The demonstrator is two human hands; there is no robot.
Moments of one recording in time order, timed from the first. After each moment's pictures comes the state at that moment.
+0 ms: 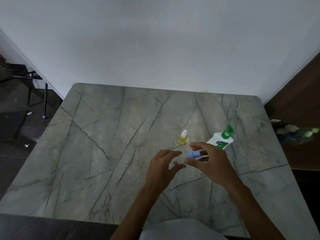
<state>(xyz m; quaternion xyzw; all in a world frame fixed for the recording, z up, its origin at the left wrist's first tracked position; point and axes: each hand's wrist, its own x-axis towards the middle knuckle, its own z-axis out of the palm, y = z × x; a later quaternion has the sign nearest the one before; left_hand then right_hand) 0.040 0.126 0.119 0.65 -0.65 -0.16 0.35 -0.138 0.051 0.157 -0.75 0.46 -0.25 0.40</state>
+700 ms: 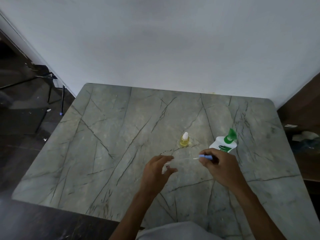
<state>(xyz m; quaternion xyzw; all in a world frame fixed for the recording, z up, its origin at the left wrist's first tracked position) 0.033 0.132 0.102 0.72 -0.60 -0.17 0.31 -0.178 0.027 0.140 -0.75 0.49 -0.24 0.38</state>
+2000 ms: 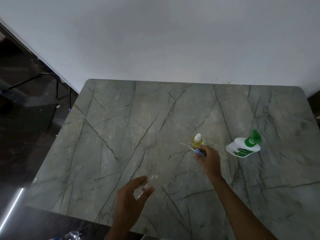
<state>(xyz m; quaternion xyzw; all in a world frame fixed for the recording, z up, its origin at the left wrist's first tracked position) 0.096 0.198 0.095 0.82 -0.41 -0.24 0.32 -0.102 -0.034 -0.055 -0.70 0.54 -0.31 0.34</state>
